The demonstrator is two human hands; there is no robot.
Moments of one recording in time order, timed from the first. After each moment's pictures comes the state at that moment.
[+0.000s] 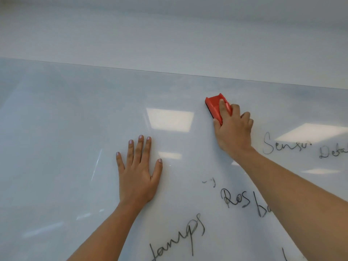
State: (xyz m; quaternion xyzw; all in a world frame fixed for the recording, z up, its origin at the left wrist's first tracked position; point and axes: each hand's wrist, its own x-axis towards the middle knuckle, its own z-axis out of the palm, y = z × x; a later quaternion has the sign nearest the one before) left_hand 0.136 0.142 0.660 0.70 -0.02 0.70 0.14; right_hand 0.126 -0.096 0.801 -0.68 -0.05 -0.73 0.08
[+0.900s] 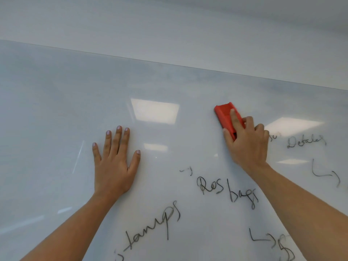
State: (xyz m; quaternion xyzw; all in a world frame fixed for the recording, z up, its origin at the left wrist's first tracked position) left_hand 0.134 0.142 0.657 0.71 -0.03 0.69 0.14; right_hand 0.134 -0.190 0.747 -0.64 -0.02 -0.77 0.01
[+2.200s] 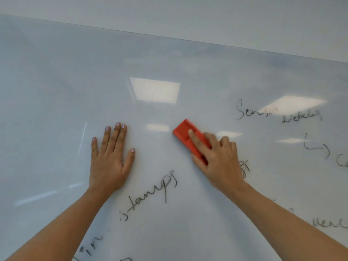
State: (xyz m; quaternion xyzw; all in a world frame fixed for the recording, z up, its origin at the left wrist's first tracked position) left_hand 0.128 0.149 0.600 0.74 -0.05 0.66 0.11; right_hand 0.122 -0.149 0.633 -0.65 -0.20 -0.73 -0.08
